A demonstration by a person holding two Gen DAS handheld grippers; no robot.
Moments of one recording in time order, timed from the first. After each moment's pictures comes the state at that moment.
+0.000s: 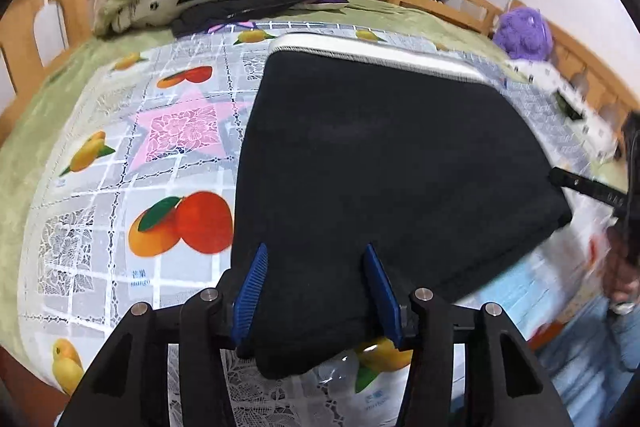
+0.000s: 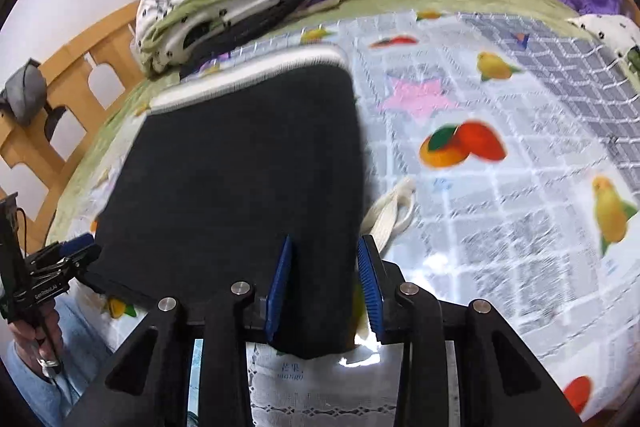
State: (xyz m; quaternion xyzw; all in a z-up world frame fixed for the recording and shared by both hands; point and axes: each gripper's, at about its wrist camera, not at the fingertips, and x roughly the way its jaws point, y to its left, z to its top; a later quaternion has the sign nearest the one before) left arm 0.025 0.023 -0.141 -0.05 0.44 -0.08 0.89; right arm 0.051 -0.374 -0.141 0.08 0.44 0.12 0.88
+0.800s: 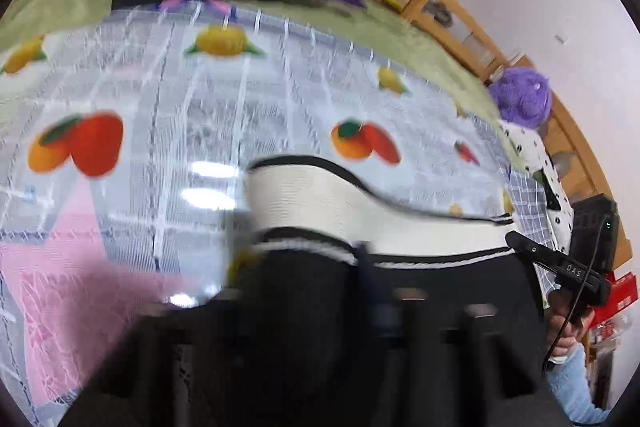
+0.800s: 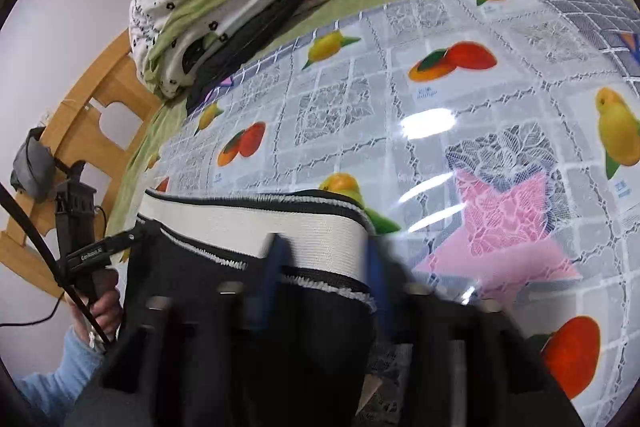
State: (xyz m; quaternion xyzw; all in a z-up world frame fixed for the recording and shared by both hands) left arm 0.240 0.040 -0.164 -0.18 0.45 -0.16 0.86; right arm 0.251 -0.375 -0.165 0.16 0.48 0.20 0.84
